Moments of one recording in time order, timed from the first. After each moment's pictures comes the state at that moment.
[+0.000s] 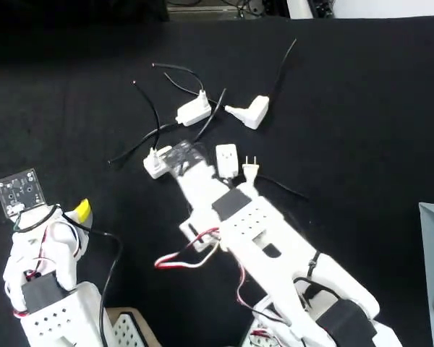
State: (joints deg) left arm -31.4 -95.9 83.3 64.7 -4.7; right arm -38.7 -25.1 51.0 61.3 0.4
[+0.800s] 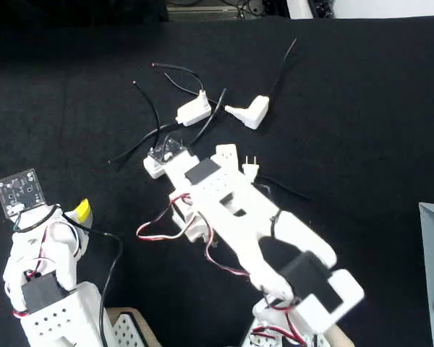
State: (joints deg) left arm -31.4 -95.9 83.3 64.7 -4.7; right arm -37.6 -1.0 32.3 71.8 0.7
